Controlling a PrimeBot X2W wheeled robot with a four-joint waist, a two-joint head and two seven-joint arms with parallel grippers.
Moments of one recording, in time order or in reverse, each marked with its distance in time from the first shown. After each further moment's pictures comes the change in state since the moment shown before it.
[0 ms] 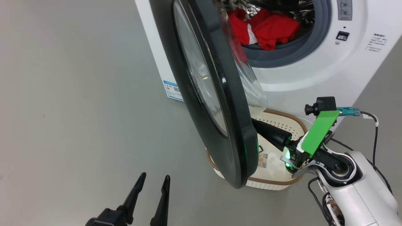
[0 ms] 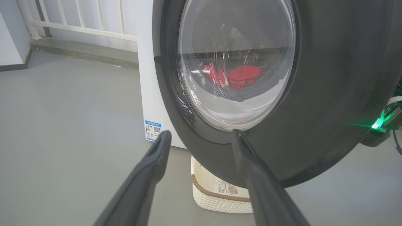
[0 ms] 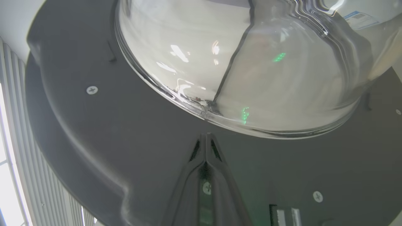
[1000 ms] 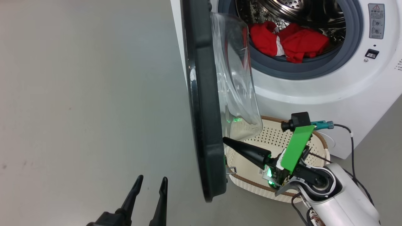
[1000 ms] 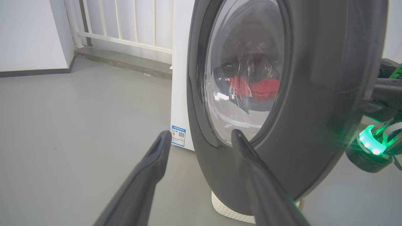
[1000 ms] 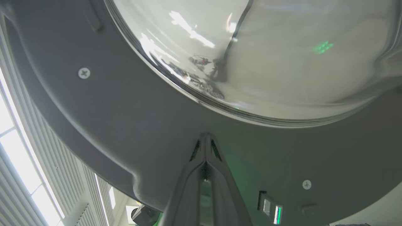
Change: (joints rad) left arm 0.021 0.001 -0.003 -0.021 0.000 0.045 0.000; right arm 0.036 0.038 0.085 0.009 0.004 0.000 0.011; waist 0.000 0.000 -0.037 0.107
